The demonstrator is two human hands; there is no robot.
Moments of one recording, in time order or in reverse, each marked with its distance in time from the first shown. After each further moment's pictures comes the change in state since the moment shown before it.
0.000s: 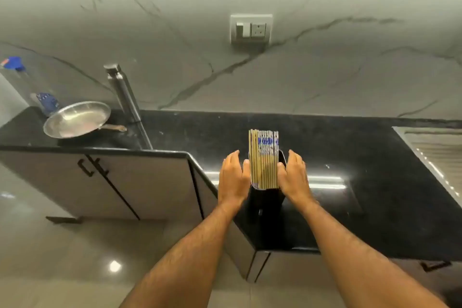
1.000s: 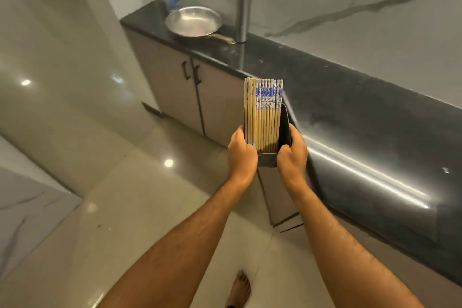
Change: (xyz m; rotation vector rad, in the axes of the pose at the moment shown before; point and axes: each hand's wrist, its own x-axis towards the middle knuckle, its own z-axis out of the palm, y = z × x) left_hand -0.118 -0.116 -0.111 -0.308 0.424 -0.465; right_hand -0.149 -0.092 0.139 0.510 -0.352 -0.185
